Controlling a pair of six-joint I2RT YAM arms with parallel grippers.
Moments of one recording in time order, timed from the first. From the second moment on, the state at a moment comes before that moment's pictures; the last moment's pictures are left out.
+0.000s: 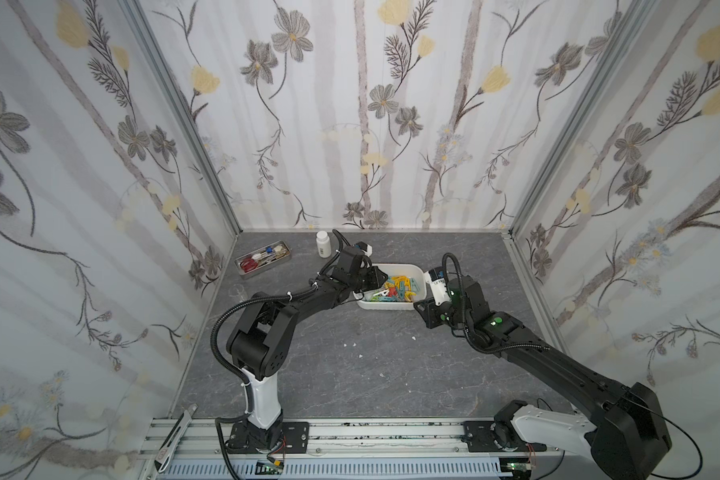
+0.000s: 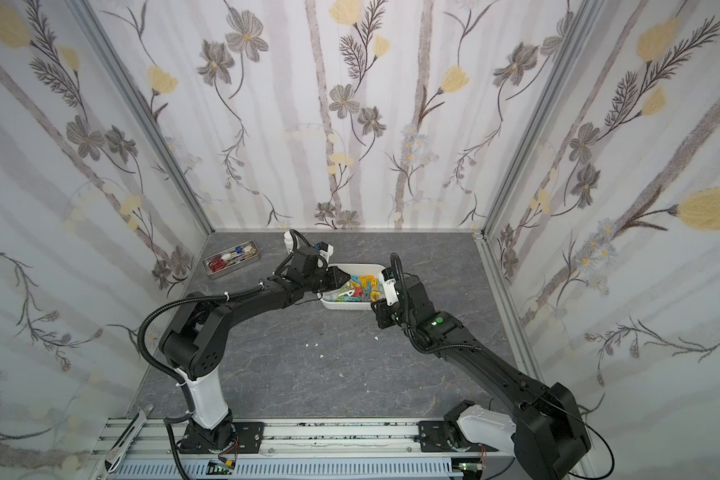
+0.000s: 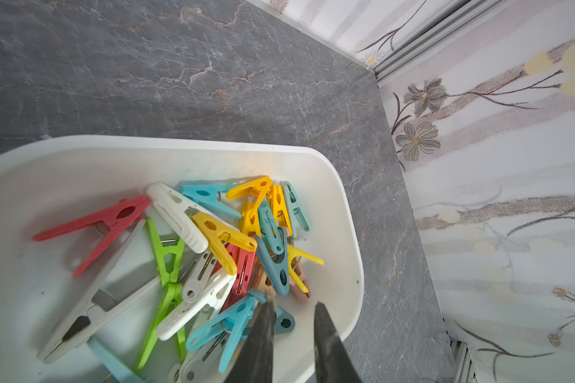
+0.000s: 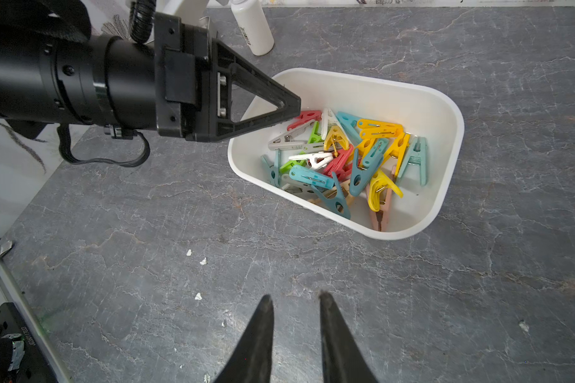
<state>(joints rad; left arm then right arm) -0.54 1.86 1.21 0.09 0.36 -0.69 0.58 1.17 0.79 -0.25 -0.13 0.28</state>
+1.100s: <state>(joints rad) -0.36 1.25 0.79 -0.13 0.12 -0.58 0.52 1.10 0.74 -0.19 0.03 0.30</state>
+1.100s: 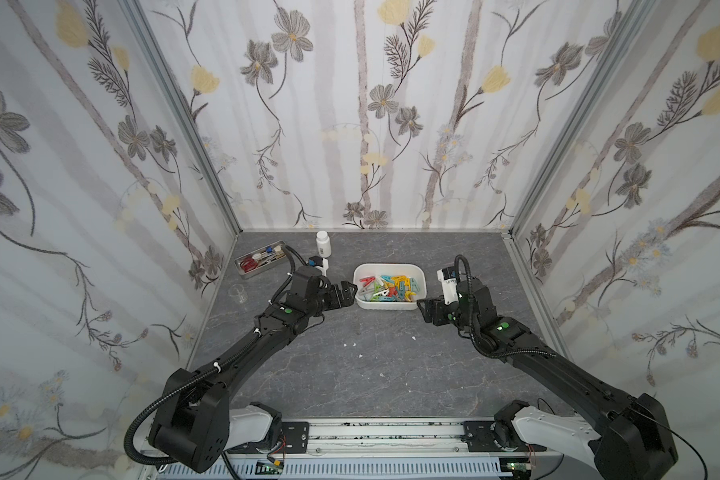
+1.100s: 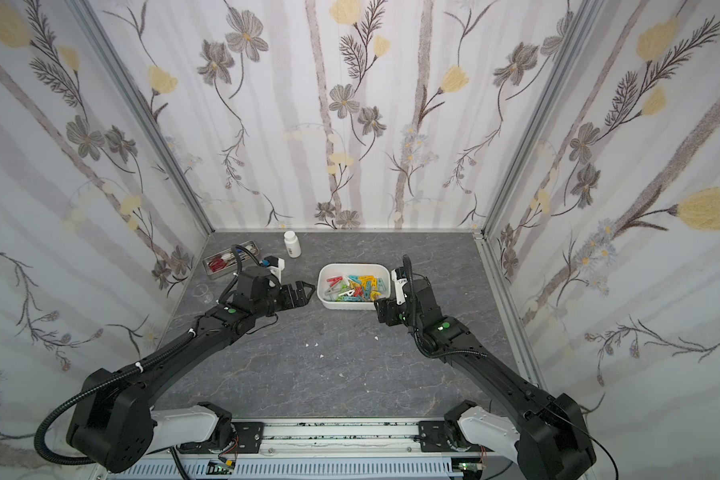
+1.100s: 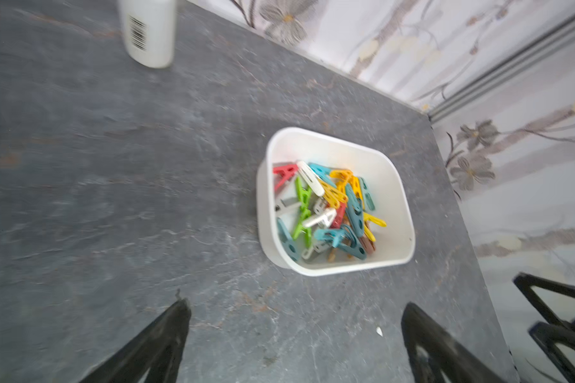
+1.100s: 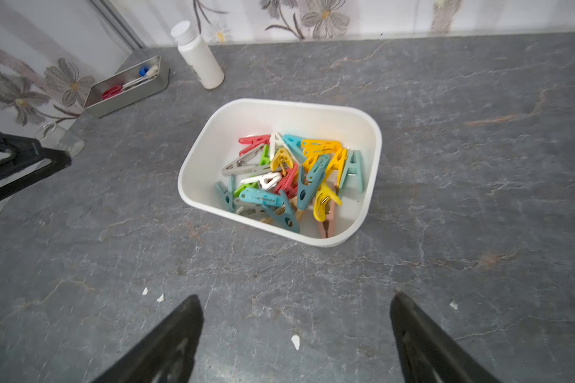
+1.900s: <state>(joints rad) -0.12 1.22 0.21 0.66 -0.34 -0.18 0.17 1.13 0.11 0.83 0.28 0.00</state>
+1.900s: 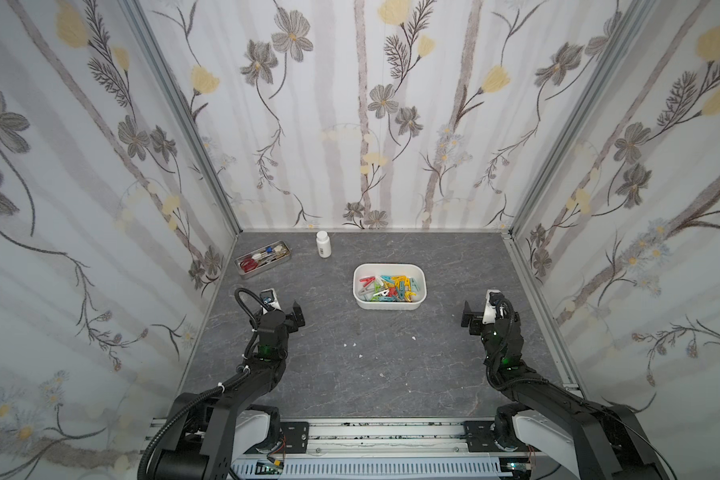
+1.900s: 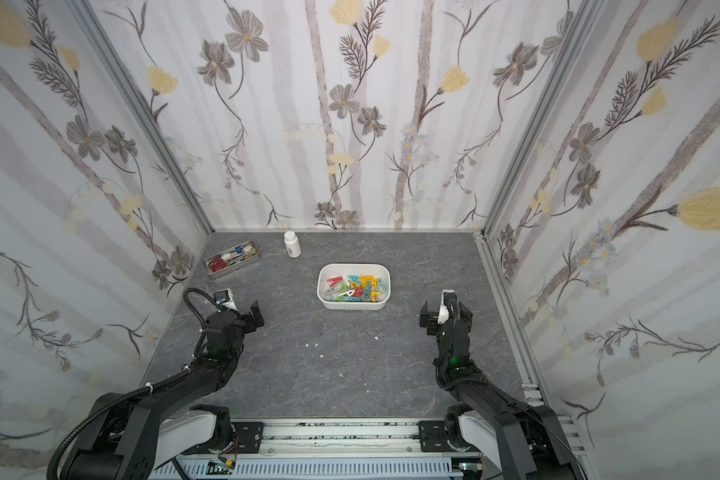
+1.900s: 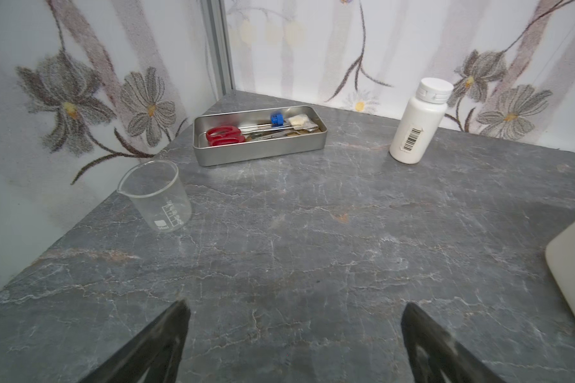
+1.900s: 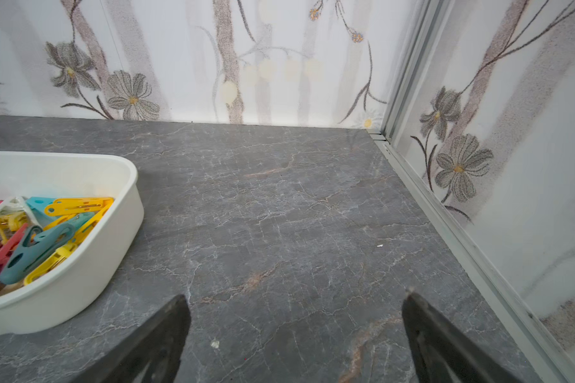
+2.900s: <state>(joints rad) -0.05 1.59 0.24 1.21 -0.25 -0.14 0.01 1.51 0.20 1.20 0.13 0.06</state>
